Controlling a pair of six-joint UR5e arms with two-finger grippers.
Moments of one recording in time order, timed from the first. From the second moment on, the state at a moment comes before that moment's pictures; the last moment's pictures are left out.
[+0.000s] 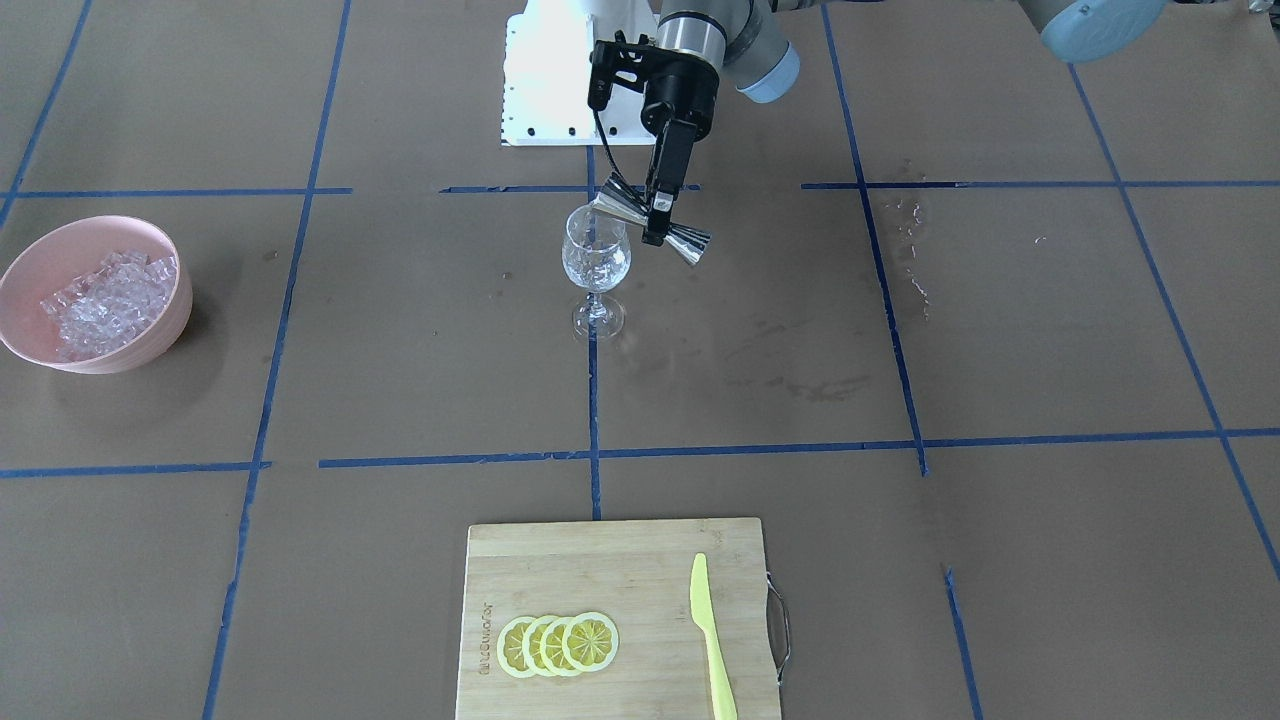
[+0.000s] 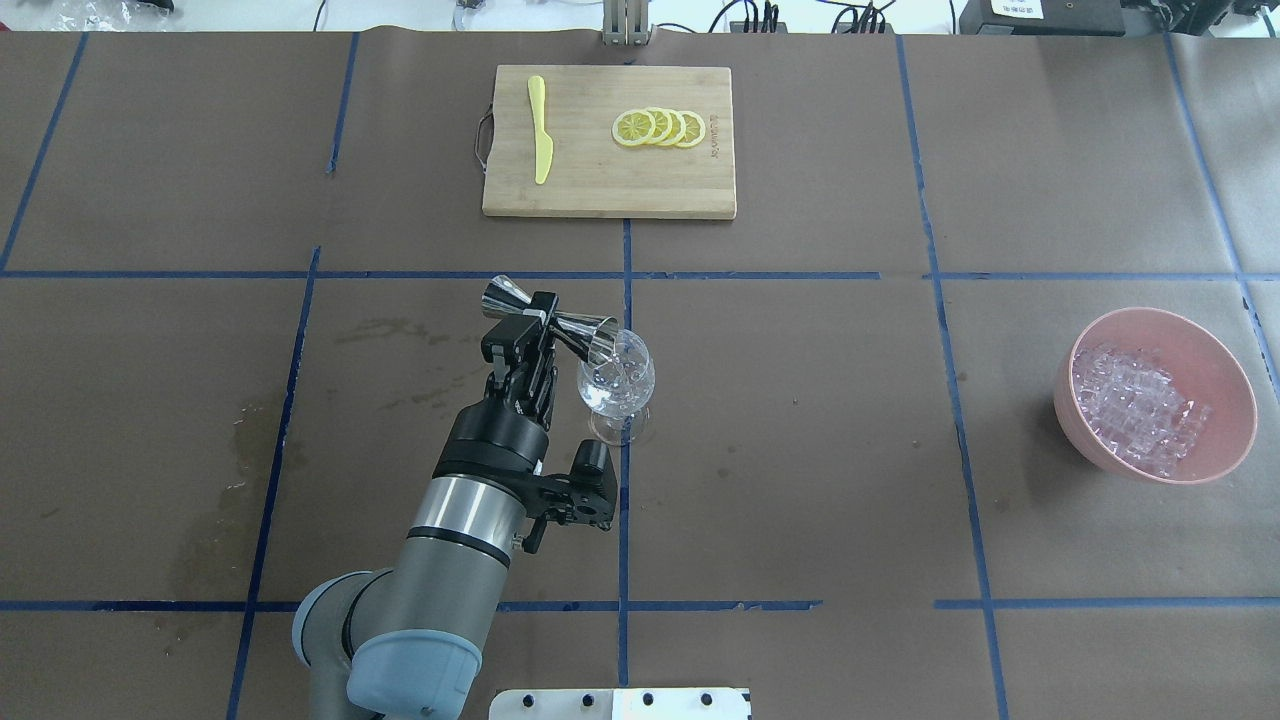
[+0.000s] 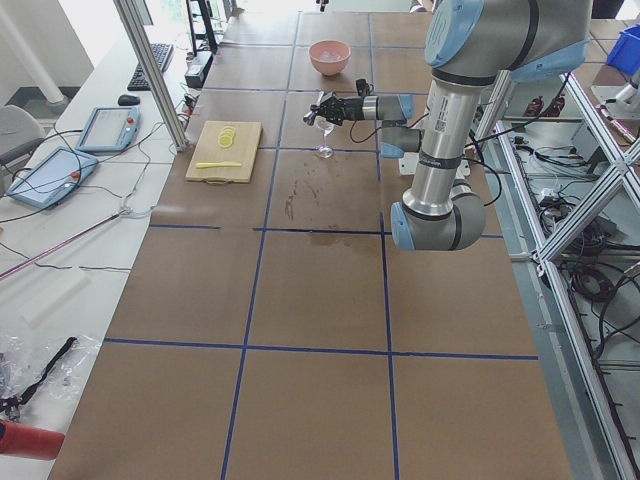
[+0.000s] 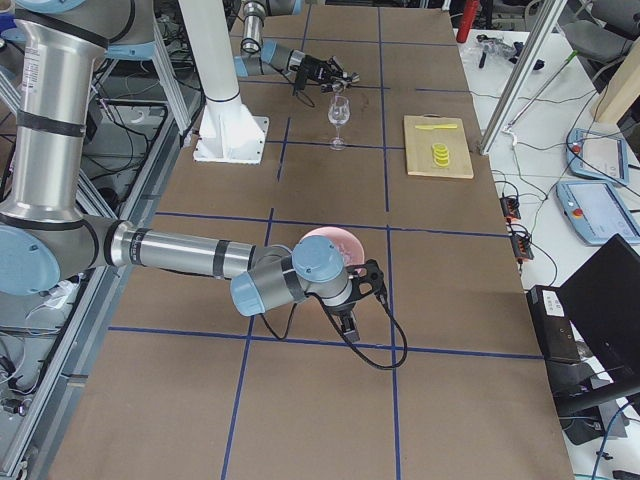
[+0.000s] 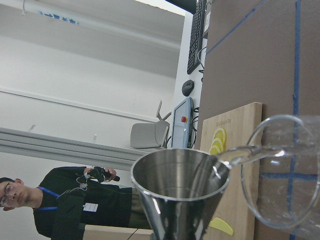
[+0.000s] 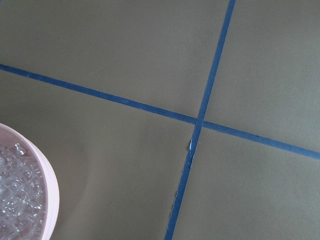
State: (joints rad) left arm -0.13 -2.09 -1.70 -2.52 -0.42 0.71; right arm 1.54 -1.78 1.67 -1.06 2.38 0.04
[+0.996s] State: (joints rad) left arm -0.13 -2.10 -1.71 -2.52 -0.42 0.93; right arm 1.54 -1.78 1.66 -1.06 2.38 0.04
